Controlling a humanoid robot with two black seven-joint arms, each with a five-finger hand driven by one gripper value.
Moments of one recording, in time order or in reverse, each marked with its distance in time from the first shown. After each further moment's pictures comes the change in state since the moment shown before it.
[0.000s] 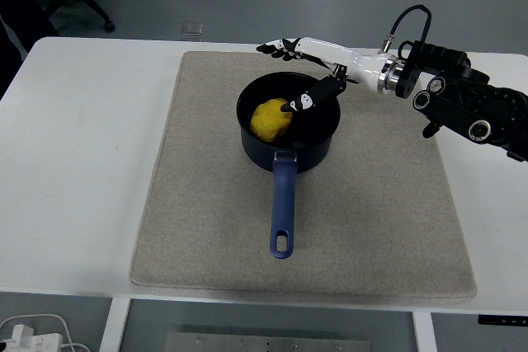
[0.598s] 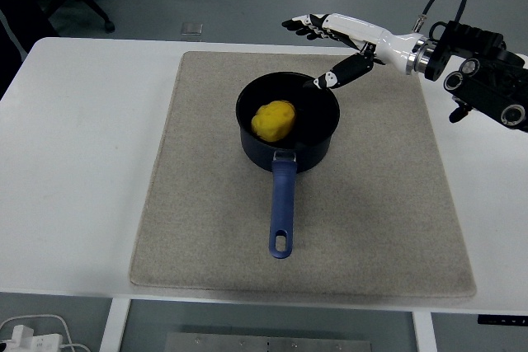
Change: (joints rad) left arm 0.000 0.000 0.000 0.000 0.000 0.000 0.000; right arm 0.013 -0.087 0.058 0.002 0.000 0.040 0.000
